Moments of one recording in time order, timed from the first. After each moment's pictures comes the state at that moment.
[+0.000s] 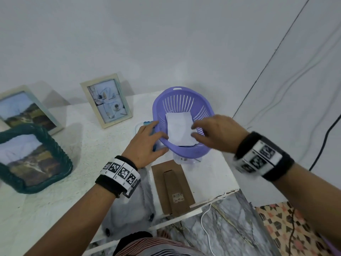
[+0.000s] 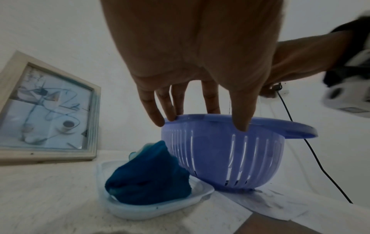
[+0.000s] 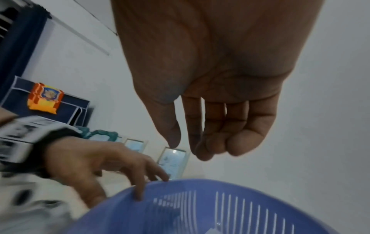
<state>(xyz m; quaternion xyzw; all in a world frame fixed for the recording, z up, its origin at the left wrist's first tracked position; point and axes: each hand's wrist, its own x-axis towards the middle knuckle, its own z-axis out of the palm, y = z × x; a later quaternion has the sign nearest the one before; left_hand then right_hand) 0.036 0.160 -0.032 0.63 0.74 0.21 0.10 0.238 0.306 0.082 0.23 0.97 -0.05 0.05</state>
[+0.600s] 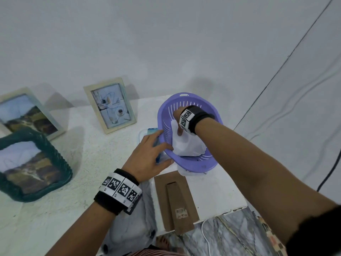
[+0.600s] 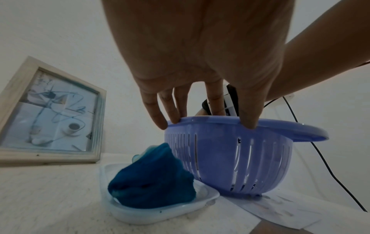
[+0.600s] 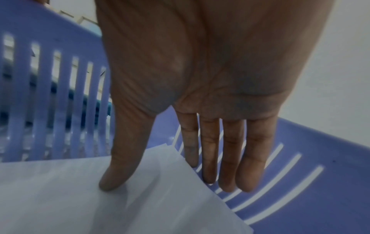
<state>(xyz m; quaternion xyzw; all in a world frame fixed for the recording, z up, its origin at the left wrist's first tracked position) 0.033 0.162 -0.040 0.65 0.71 0.25 0.07 0.078 0.382 0.018 0.22 0.93 0.10 0.27</state>
